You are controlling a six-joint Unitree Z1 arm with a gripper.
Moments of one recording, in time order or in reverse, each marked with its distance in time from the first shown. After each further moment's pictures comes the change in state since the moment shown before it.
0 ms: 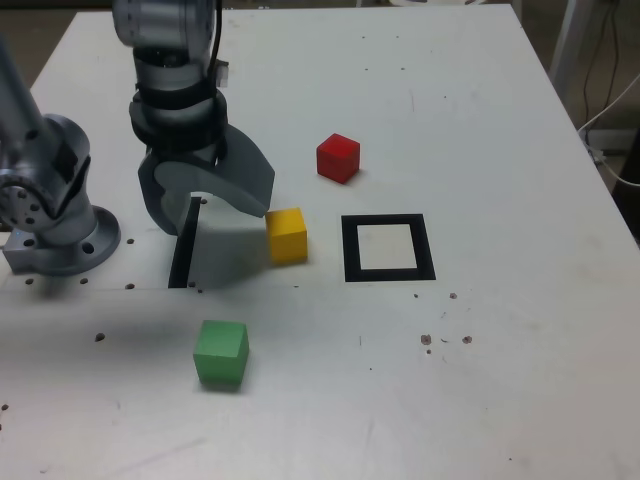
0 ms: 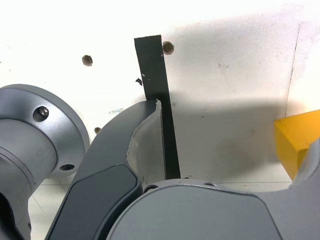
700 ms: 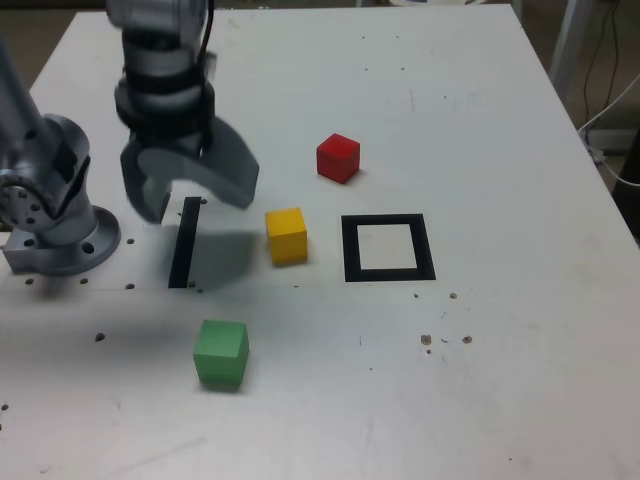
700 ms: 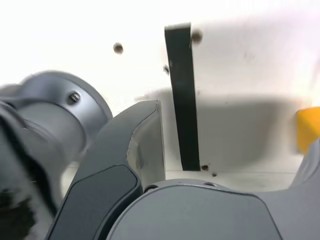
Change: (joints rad) arm 0.032 -0.025 -0.096 0.178 0.025 0.032
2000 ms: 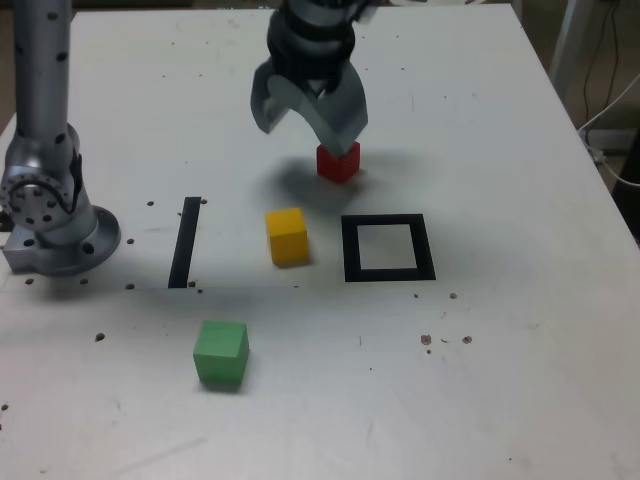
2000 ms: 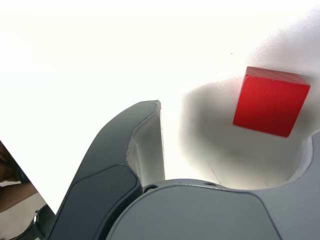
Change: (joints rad) arm 0.216 0.433 -0.470 0.081 0.280 0.631
